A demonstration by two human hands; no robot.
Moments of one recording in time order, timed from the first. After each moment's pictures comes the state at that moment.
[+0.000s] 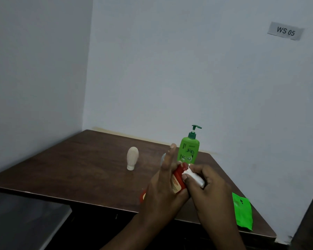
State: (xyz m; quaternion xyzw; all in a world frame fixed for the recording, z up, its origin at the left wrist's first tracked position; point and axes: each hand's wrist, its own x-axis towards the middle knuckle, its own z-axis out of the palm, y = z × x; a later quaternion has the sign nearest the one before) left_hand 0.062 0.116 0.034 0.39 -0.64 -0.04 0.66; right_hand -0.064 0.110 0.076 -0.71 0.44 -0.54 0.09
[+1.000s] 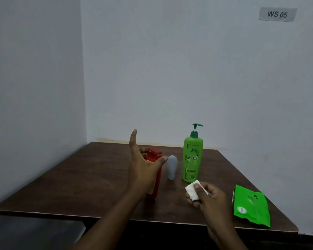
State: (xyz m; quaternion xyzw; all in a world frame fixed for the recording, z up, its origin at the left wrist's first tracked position) left_hand 0.134 0.051 0.064 0.51 -0.49 -0.13 0.69; right_hand -0.061 0.032 0.001 -0.49 0.37 -0.63 0.48
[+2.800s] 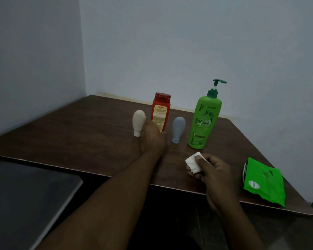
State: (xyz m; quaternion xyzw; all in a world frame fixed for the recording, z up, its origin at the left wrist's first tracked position) left_hand 0.125 -0.084 -0.018 0.78 -0.41 -0.06 0.48; right_hand -0.060 0.000 -0.030 -0.54 0.41 -0.56 0.48
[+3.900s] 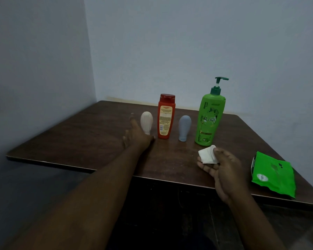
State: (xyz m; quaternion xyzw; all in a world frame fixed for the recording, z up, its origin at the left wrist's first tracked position) left_hand 0.203 -0.054 -0.027 0.81 -0.38 -0.11 0.43; right_hand -0.065 0.001 -0.021 -0.40 0.37 -0.60 0.59
